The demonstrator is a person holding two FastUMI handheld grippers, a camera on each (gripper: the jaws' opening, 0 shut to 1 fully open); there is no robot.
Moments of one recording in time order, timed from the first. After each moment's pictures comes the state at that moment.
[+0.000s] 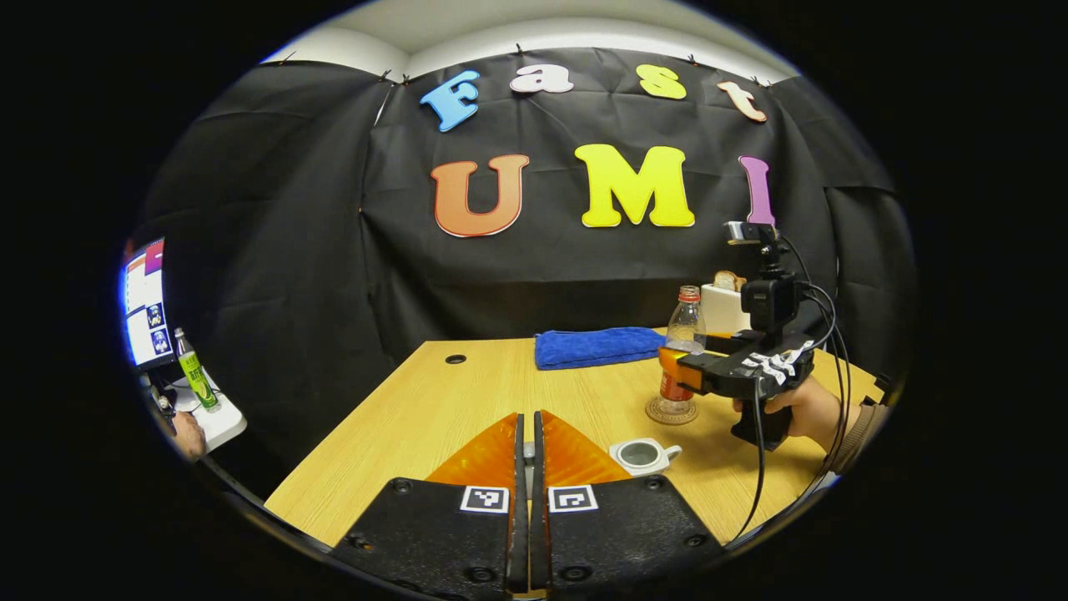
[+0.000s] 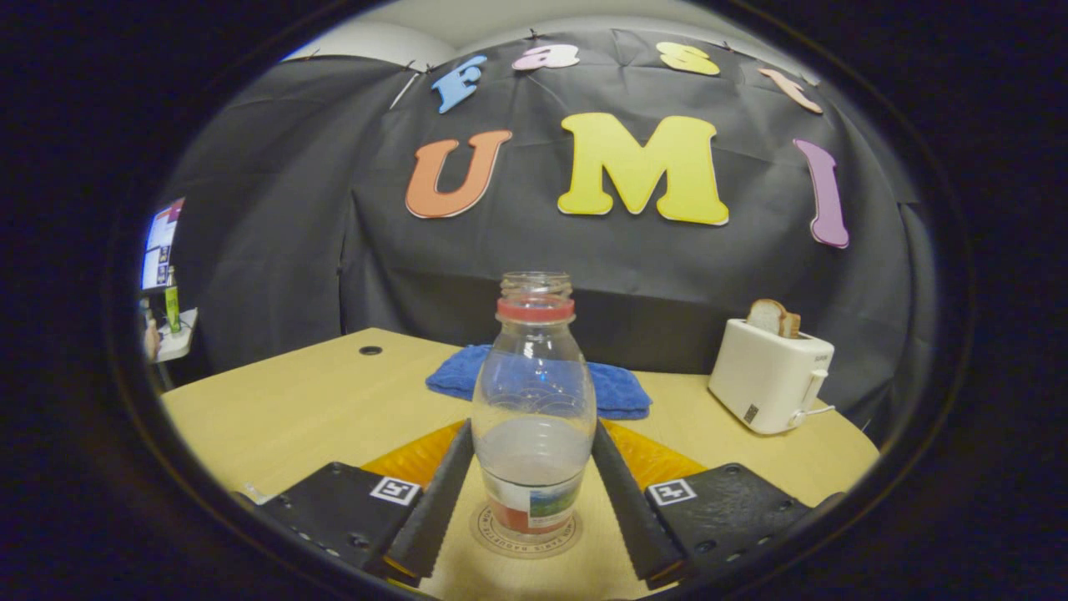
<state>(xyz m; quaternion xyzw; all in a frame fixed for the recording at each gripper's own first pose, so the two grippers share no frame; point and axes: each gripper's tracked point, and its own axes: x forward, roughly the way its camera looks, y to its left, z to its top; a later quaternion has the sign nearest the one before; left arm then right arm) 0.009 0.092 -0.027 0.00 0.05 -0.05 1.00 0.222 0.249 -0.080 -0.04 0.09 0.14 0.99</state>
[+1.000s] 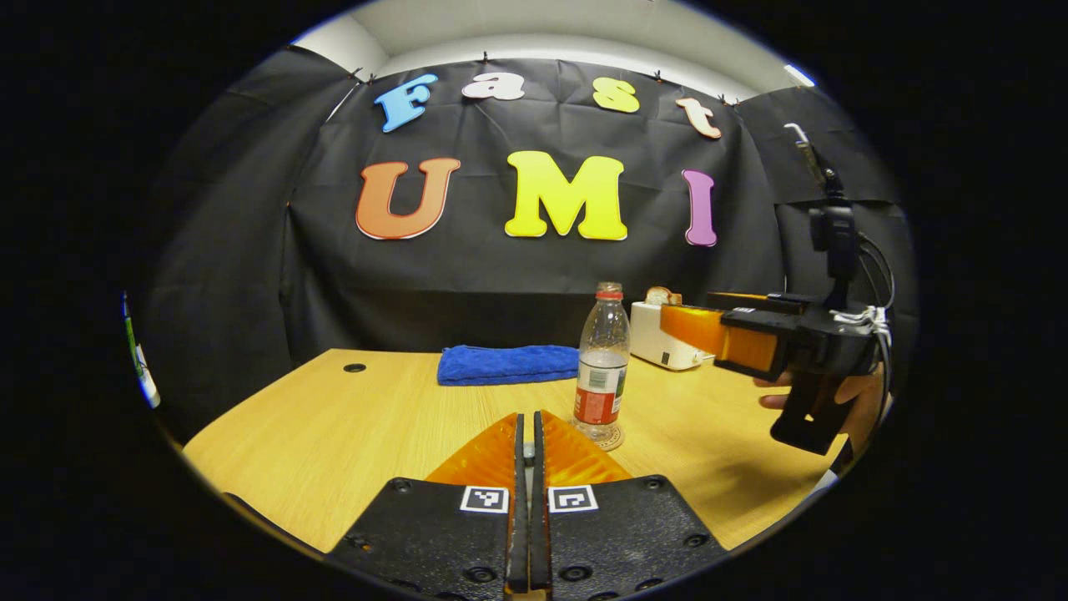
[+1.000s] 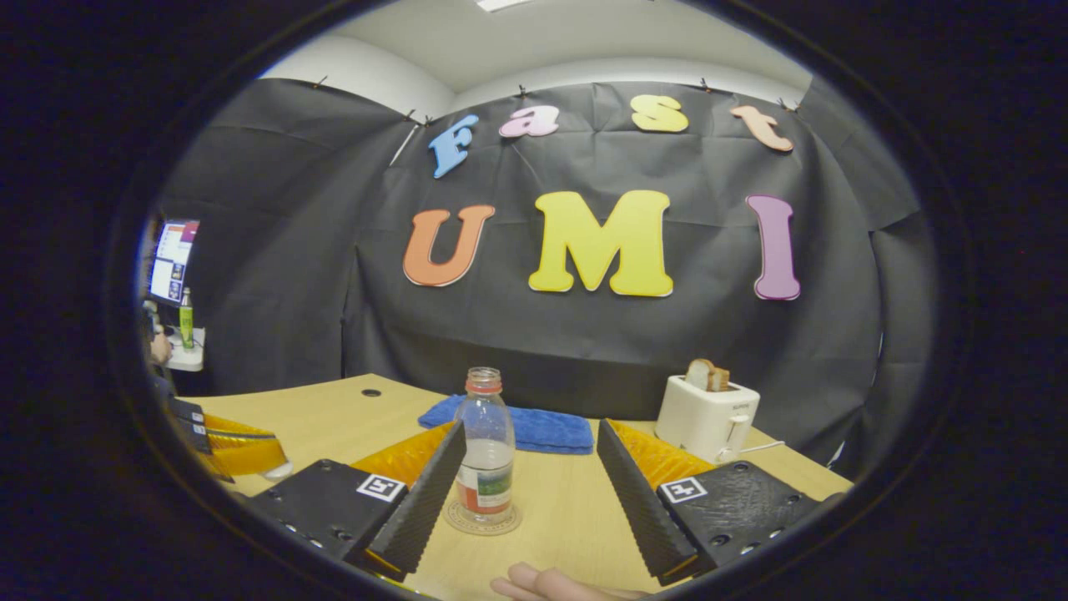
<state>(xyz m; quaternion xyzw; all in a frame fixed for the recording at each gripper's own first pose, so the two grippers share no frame) 0.067 -0.024 -0.070 -0.04 0.00 -0.15 0.99 0.136 0.163 -0.013 -0.02 -0.02 0.12 0.99</state>
